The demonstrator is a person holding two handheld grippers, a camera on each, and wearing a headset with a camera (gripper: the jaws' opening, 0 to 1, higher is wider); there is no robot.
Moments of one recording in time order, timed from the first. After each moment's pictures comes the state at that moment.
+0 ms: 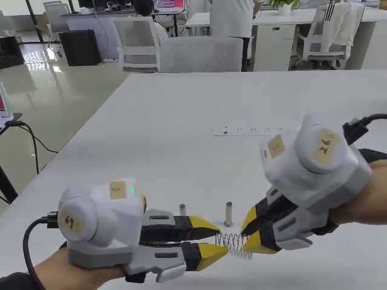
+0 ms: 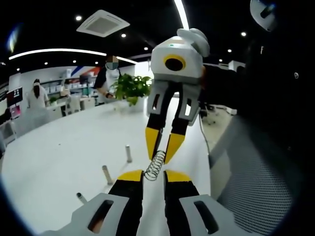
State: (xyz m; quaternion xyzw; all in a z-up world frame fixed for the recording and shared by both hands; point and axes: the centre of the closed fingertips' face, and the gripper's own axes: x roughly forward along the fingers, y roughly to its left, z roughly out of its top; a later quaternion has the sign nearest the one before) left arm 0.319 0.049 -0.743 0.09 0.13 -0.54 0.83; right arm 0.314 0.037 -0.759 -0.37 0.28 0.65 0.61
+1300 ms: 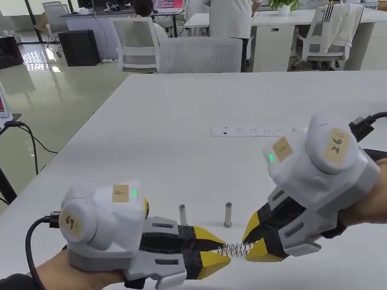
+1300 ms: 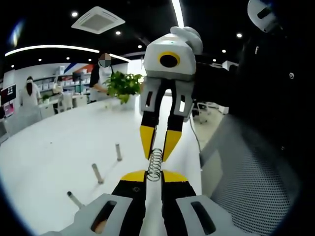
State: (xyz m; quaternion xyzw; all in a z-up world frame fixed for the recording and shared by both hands) left arm 0.304 0.043 -0.746 0.08 0.15 -0.57 0.81; right arm 0.302 0.033 -0.758 -0.36 0.28 0.67 0.58
